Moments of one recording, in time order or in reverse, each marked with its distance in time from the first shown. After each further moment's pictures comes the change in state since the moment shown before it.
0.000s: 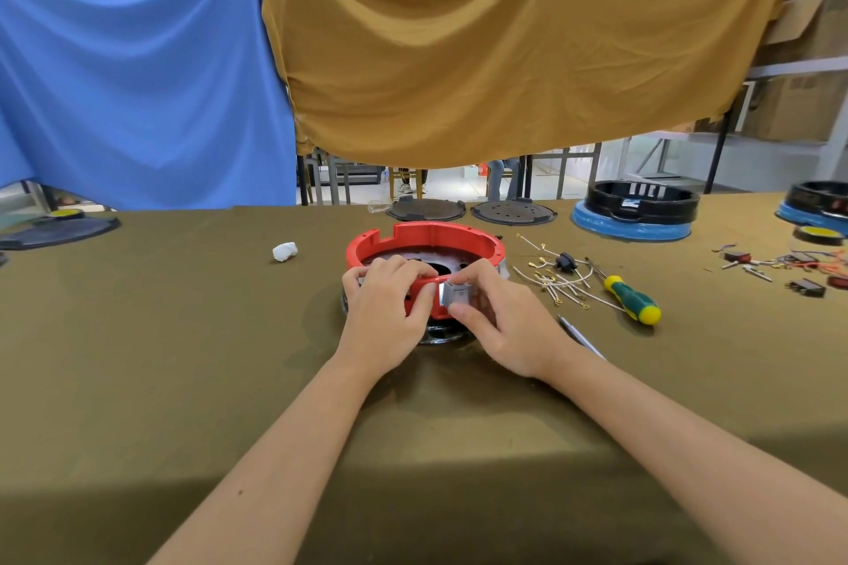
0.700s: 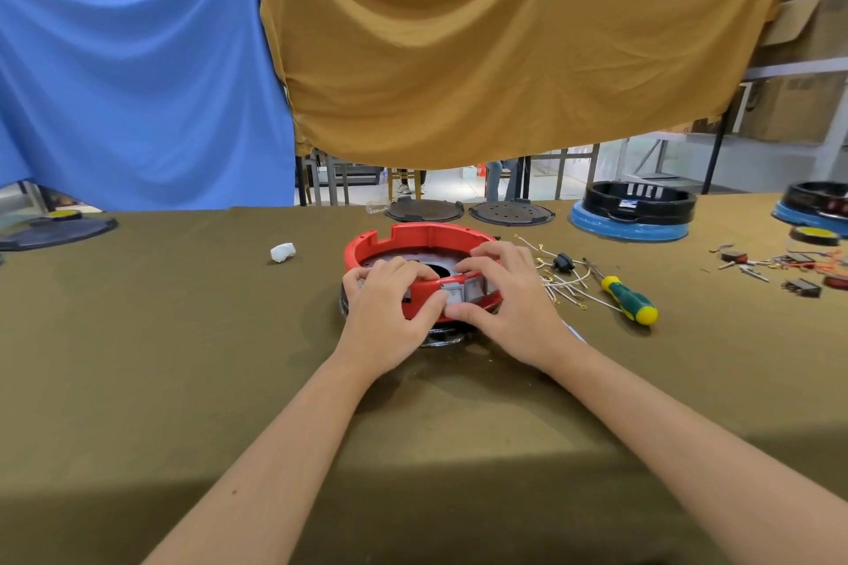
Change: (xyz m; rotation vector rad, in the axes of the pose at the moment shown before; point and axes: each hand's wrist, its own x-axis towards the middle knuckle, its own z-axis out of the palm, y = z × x) left_hand -0.001 0.003 -0.003 -0.092 -0.025 -0.018; right_hand 0.006 0.015 0.001 -0.074 0.140 0.106
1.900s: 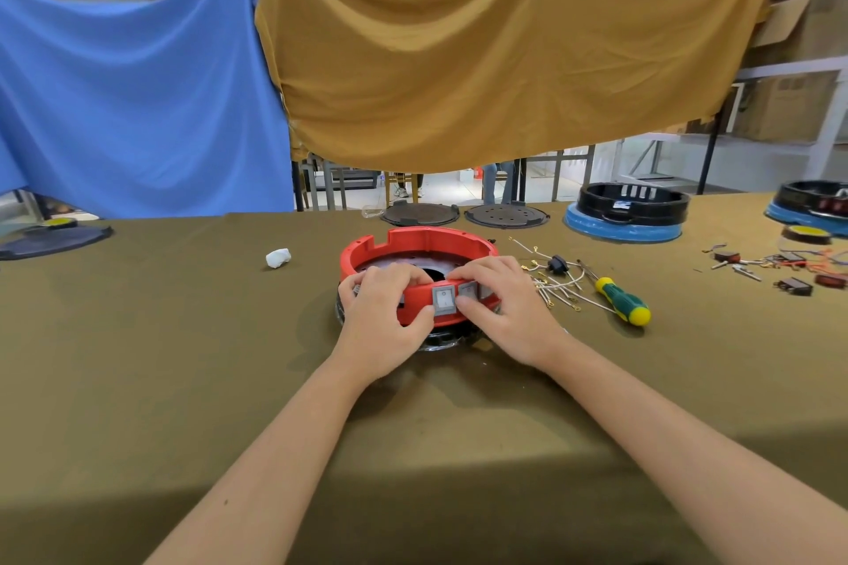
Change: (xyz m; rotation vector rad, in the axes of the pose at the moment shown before) left_hand 0.000 -0.003 0.002 -0.004 -0.065 0.003; right_hand 0.000 0.001 -0.004 0.101 -0.063 0.063
